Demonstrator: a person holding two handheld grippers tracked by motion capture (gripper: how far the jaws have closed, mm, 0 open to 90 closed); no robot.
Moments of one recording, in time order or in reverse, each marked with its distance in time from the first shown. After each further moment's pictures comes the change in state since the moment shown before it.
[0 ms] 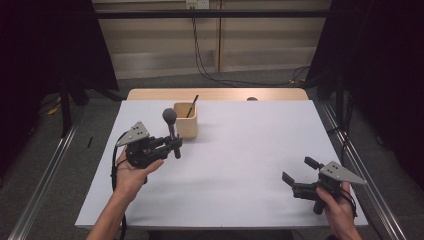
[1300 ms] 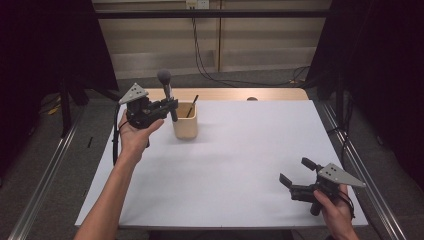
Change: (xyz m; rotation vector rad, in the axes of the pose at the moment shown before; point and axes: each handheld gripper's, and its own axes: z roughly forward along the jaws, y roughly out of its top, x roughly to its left) left arm 0.055 0.060 0.035 -0.048 0.156 -0.020; right arm 0.009 0.000 0.000 -0.027 0.029 -0.001
